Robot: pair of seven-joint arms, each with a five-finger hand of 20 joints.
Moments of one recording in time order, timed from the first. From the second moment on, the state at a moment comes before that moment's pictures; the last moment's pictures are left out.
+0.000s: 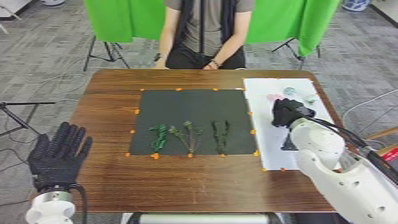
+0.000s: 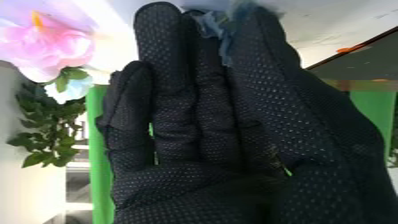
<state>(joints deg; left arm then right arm) 129.9 -62.7 -96.7 -122.5 0.2 16.0 26.8 -81.1 -48.1 62.9 -101.5 -132.3 -14.9 31.1</state>
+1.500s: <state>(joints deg) 122.8 -58.1 -91.0 -120.0 1.3 15.4 27.4 -49.4 -75.9 16.4 -88.3 -122.4 3.9 20.3</state>
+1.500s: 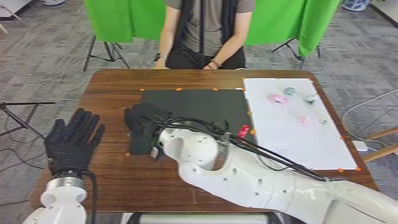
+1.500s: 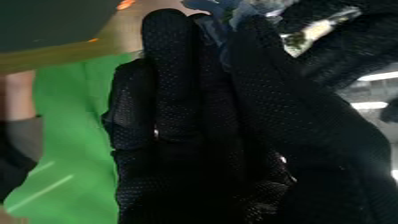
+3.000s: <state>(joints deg) 123.4 -57.9 -91.4 -120.6 -3.4 17.4 26.5 -54.1 -74.7 16.9 -86.3 -138.5 3.7 18.9</state>
